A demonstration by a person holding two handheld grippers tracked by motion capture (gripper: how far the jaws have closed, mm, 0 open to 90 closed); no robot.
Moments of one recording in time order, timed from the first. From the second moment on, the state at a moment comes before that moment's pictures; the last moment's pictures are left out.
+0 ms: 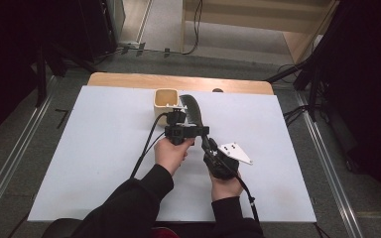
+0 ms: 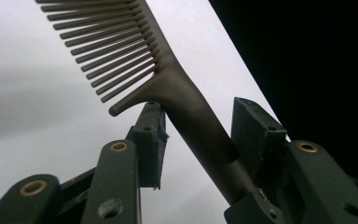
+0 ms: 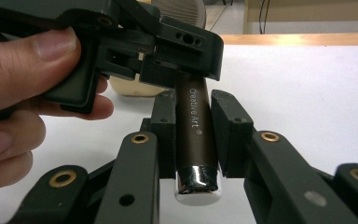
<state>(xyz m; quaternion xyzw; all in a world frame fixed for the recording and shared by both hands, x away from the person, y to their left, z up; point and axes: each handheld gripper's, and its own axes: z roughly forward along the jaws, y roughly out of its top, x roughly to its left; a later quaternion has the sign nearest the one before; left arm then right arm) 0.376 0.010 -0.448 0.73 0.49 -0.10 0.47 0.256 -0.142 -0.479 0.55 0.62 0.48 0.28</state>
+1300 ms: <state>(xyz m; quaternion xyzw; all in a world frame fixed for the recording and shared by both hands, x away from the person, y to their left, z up) 0.379 0.024 -0.447 0.70 0.47 -0.18 0.51 0.265 -0.147 -0.480 0.53 0.66 0.47 0.25</state>
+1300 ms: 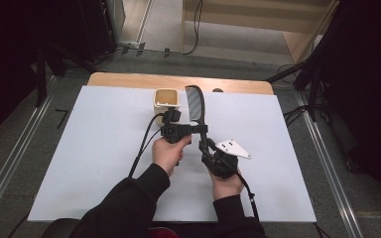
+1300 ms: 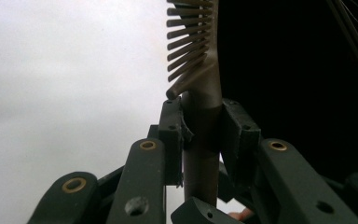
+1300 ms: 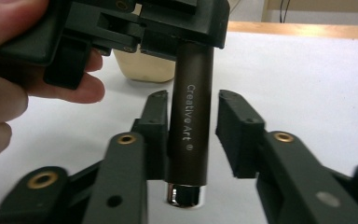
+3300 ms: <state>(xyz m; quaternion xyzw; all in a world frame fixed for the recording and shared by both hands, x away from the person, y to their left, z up) 0.381 0.067 -0.431 0.75 0.45 -0.08 0.48 0.256 -0.180 -0.485 0.43 0.75 0.46 0.20</state>
